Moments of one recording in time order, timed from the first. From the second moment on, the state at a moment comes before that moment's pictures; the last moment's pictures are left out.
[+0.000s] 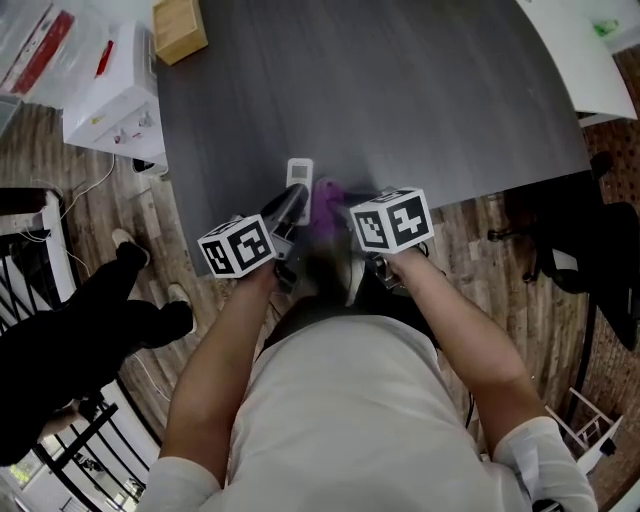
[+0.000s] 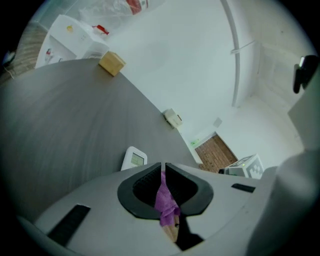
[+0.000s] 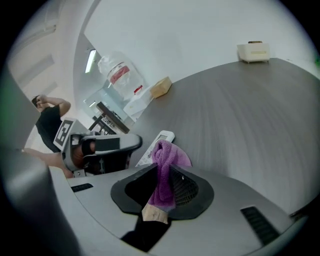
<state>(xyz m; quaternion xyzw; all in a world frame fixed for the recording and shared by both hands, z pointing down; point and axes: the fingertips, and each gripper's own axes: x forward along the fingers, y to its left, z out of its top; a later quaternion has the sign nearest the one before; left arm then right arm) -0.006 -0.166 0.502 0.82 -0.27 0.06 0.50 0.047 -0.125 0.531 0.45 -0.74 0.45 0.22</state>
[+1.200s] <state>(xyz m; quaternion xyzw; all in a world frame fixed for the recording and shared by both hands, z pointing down) -0.063 -0.166 0.497 0.82 -0.30 0.05 0.49 0.073 -0.164 0.494 0.47 -0.78 0.34 0.25</state>
